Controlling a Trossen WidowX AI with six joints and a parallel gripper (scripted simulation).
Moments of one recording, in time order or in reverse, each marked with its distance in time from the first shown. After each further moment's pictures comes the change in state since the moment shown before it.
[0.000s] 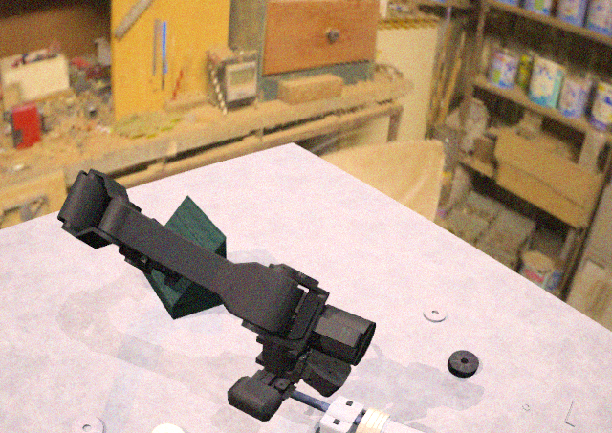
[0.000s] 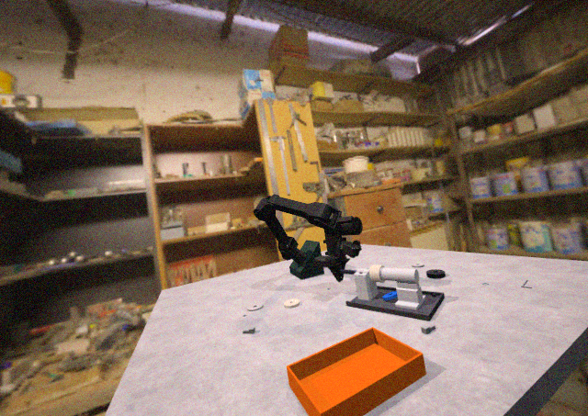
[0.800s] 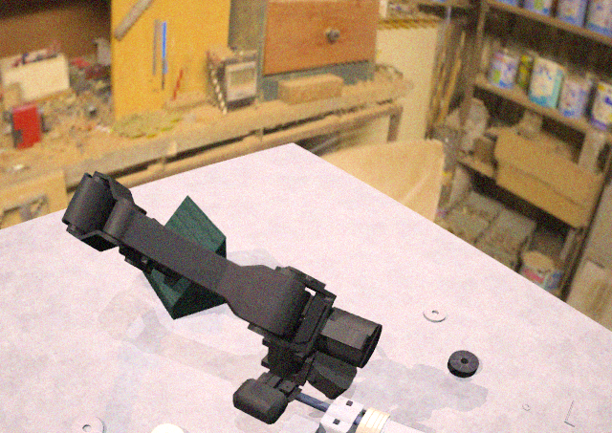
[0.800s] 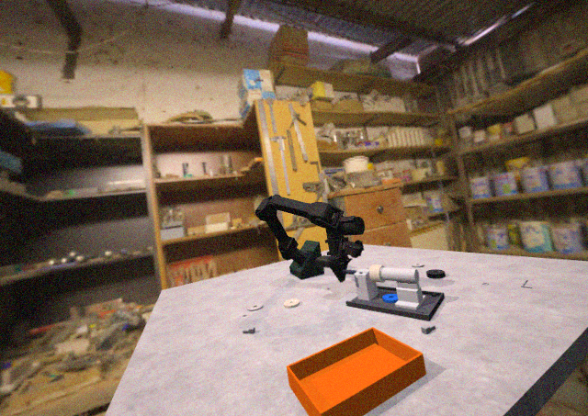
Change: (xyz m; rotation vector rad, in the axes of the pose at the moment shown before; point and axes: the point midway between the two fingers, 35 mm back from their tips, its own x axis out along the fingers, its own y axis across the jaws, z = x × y) arm 0.000 0.000 0.008 0.000 0.000 0.000
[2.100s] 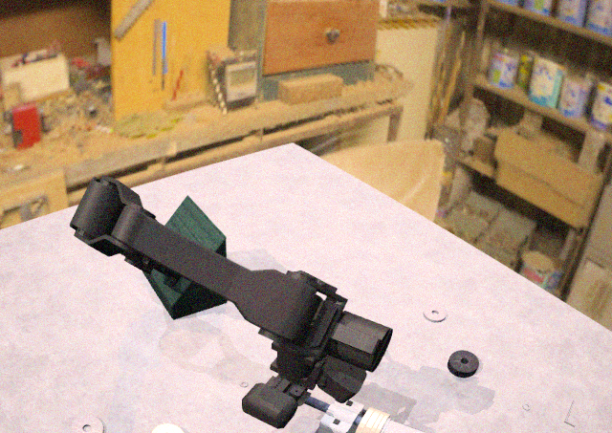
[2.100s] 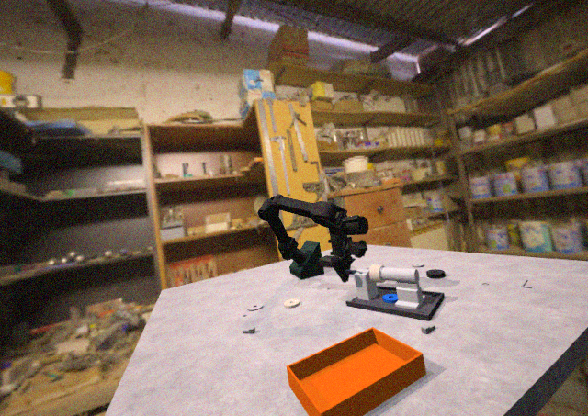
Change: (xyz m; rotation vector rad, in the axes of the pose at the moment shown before) arm 0.000 0.000 0.014 0.000 -0.001 0.000
